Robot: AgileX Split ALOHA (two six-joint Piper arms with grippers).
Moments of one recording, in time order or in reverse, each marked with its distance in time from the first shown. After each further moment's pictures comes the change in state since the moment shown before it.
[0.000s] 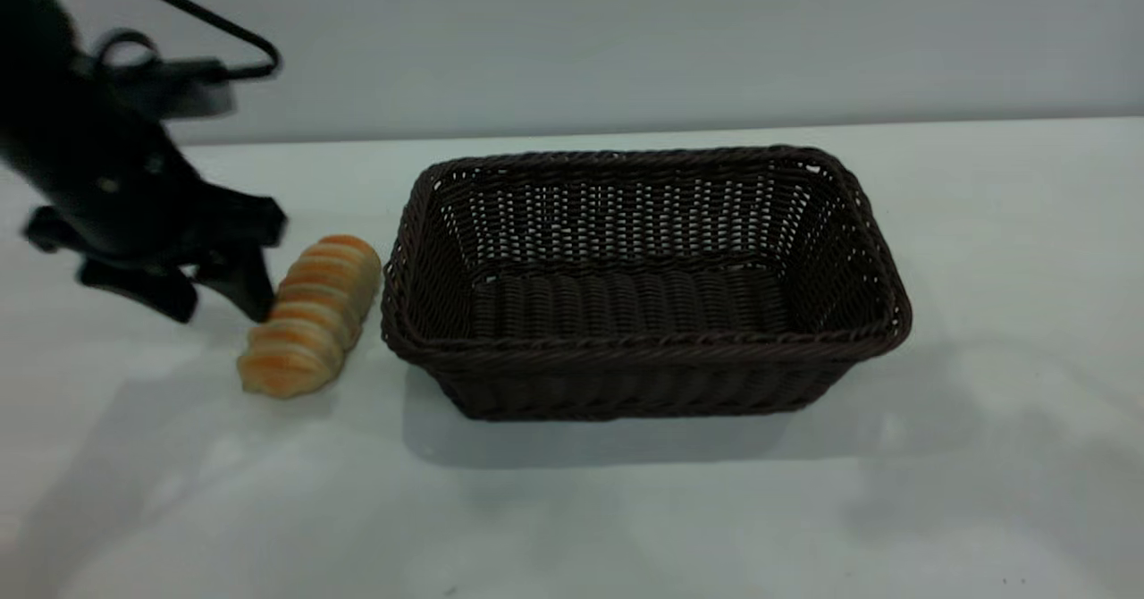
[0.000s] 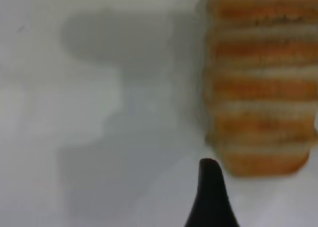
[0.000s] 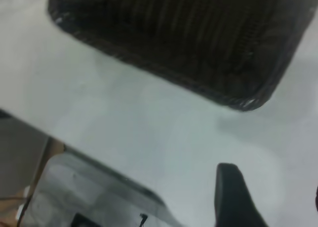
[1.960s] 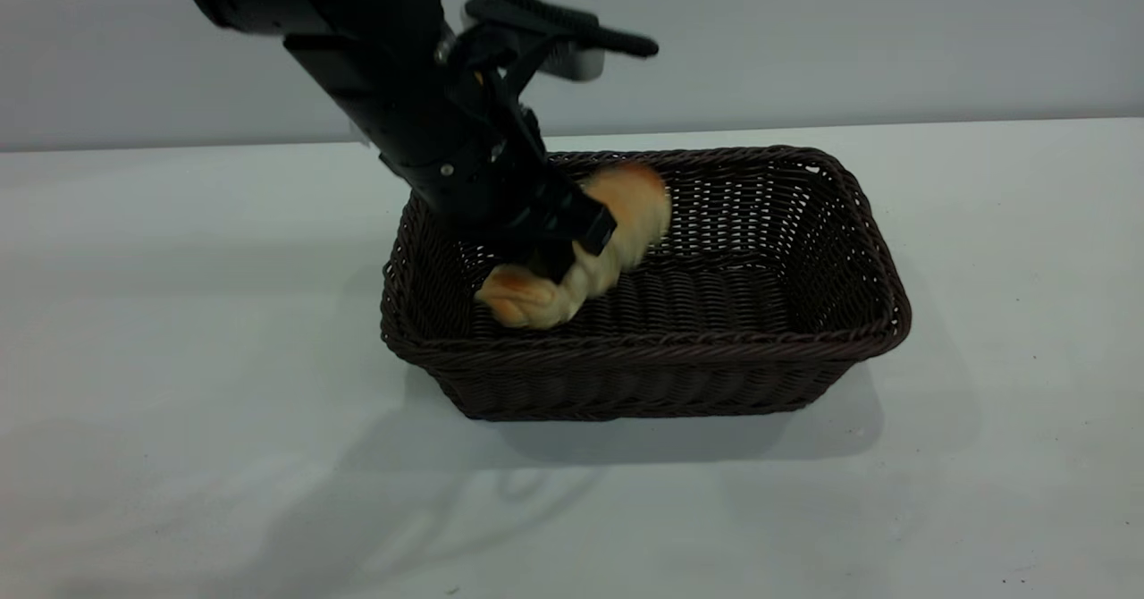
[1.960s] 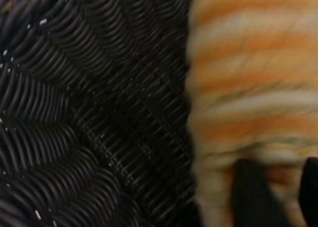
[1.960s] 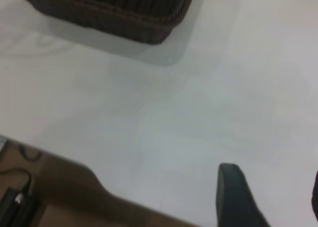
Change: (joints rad) left arm -0.427 0.050 -0.164 0.000 -0.093 0.099; right arm 0.027 -1.410 0.905 -0.269 -0.073 0.172
